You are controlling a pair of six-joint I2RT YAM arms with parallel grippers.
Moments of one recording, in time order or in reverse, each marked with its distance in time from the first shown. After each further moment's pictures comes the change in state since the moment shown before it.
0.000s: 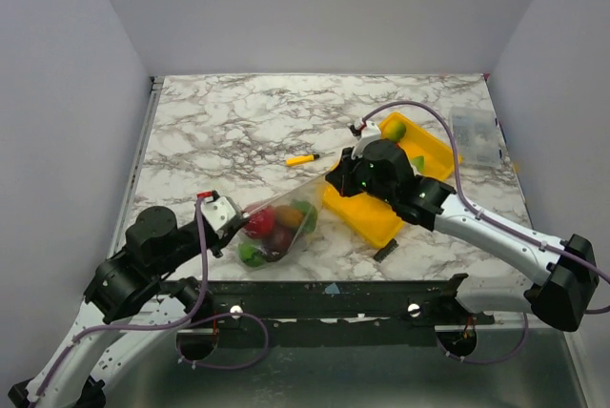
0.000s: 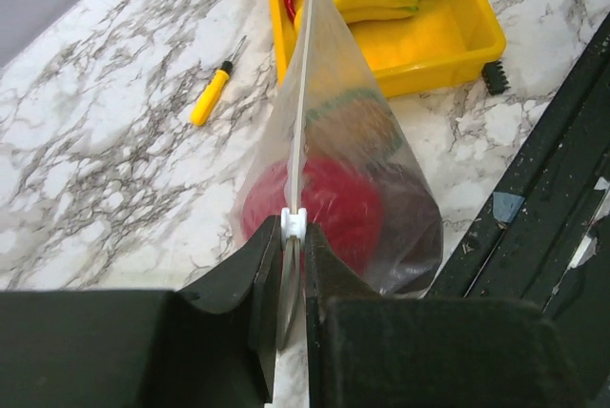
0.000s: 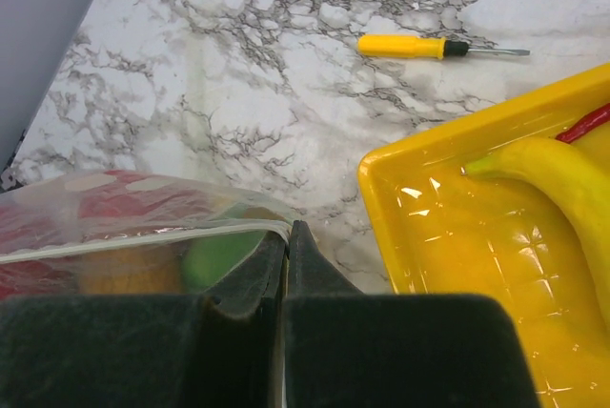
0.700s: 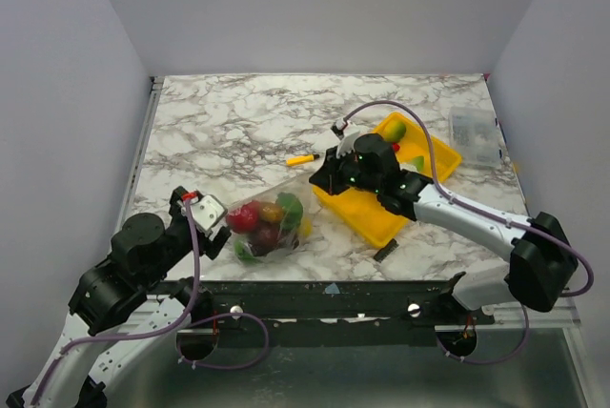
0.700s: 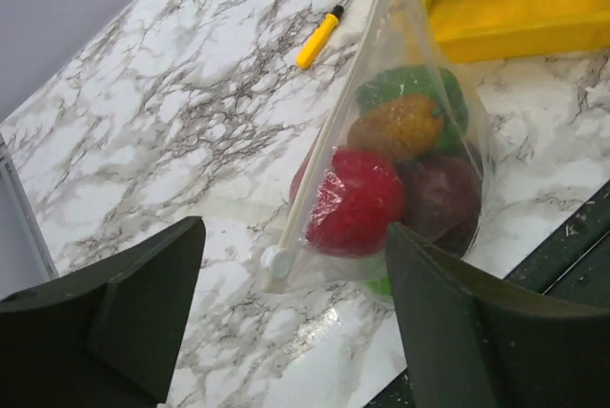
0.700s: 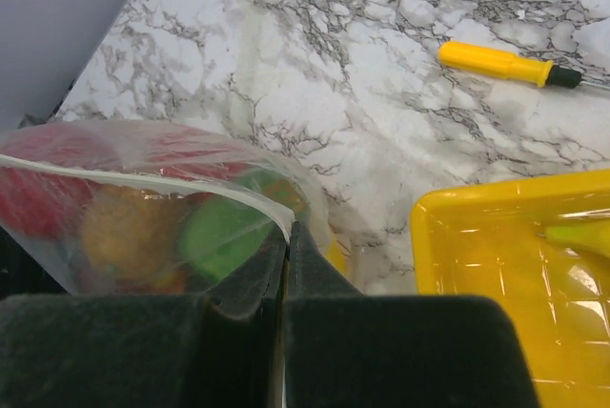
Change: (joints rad) left arm 0.000 -0.040 0.085 -0.174 -0.246 0.066; right arm -0.072 0.134 -0.037 0.219 -0.272 -0.064
